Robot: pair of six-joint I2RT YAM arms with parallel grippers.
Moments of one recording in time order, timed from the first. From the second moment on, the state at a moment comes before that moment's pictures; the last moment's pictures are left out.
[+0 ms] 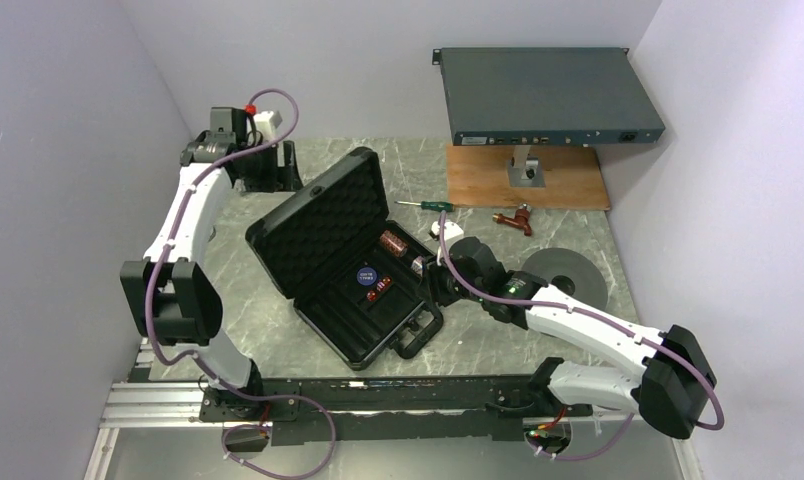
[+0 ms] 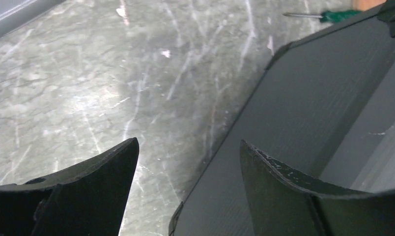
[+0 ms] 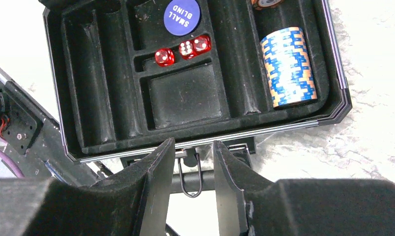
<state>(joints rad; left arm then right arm) 0.00 1.68 1.62 -0.83 0.32 -0.04 0.82 1.11 0.70 -0.24 -0.03 0.39</state>
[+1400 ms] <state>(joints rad) -0.31 1.29 1.08 -0.75 0.30 -0.16 0.81 1.17 0.69 -0.16 0.09 1.08</state>
